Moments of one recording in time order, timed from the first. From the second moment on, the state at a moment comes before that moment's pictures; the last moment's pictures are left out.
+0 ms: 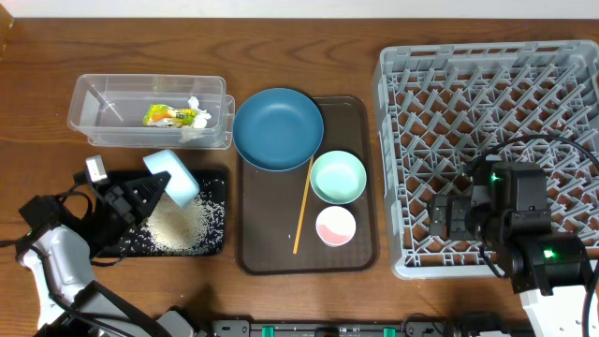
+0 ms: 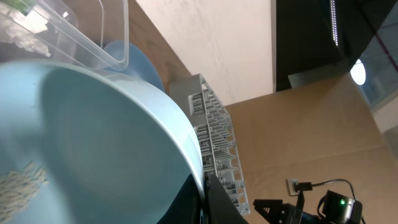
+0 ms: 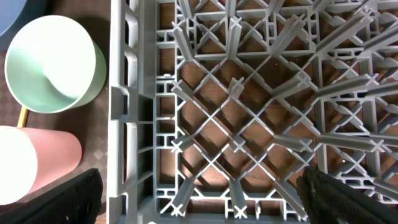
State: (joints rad) left arm 0.81 1.39 0.76 -0.89 1.47 0.28; right arm 0.09 0.90 0.87 -1.00 -0.06 0.13
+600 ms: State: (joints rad) left arm 0.81 1.39 0.76 -0.72 1.46 -0.06; right arm 0.09 0.90 0.87 -1.00 -0.06 0.13
